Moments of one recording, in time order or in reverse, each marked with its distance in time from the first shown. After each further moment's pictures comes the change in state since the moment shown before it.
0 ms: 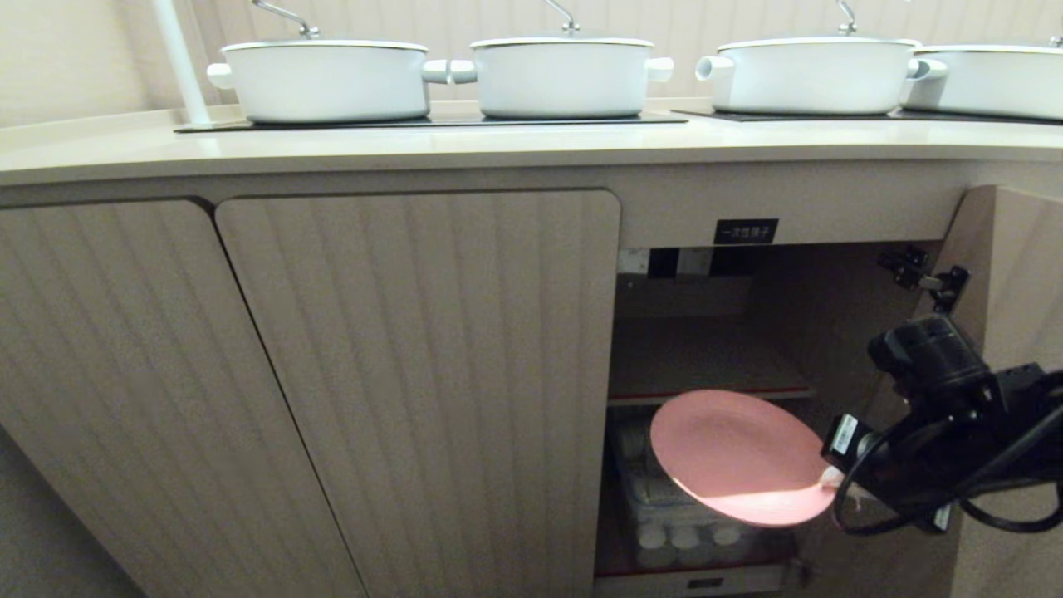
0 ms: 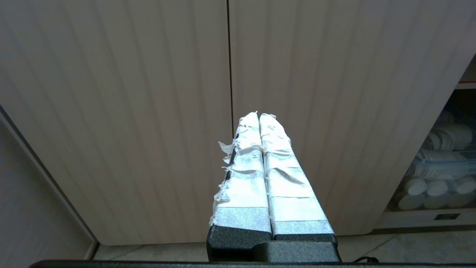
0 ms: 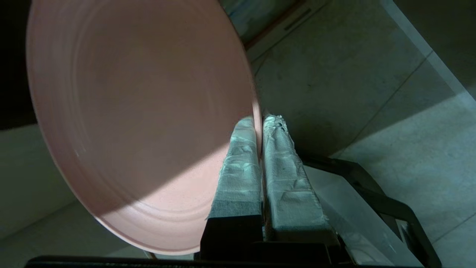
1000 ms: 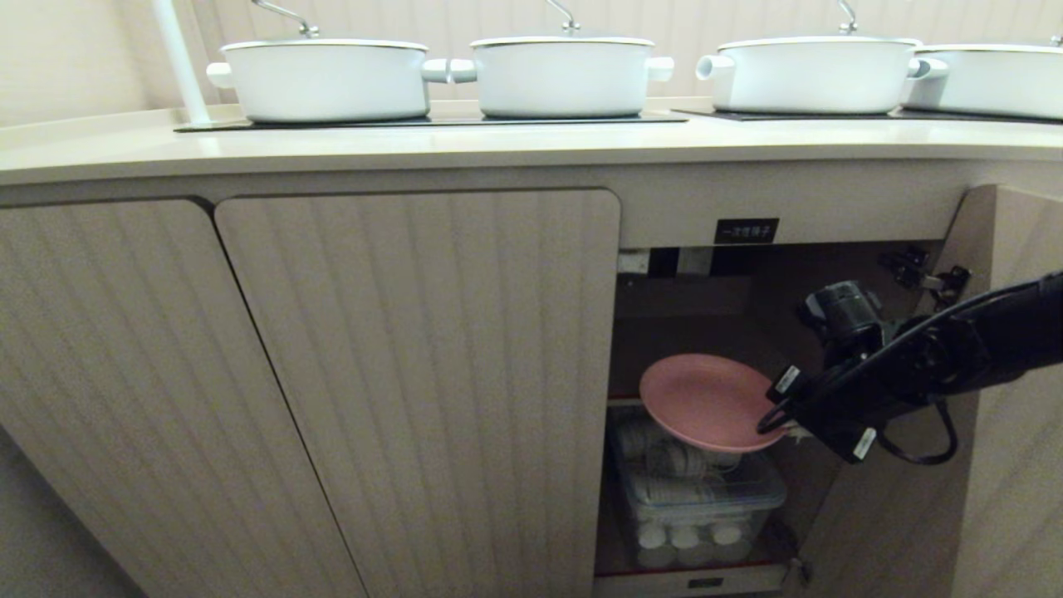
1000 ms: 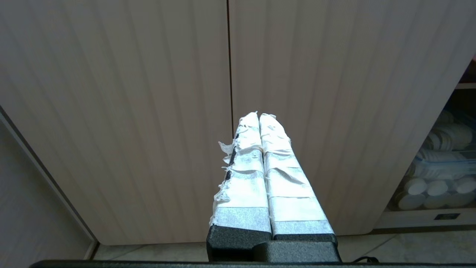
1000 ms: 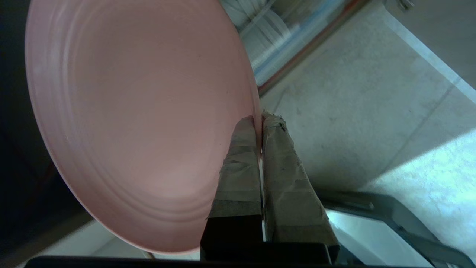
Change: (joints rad) left arm 0.000 0.000 0.000 0.000 0.001 0.000; right arm -0.031 0.293 -0.312 0.000 -0.046 0.068
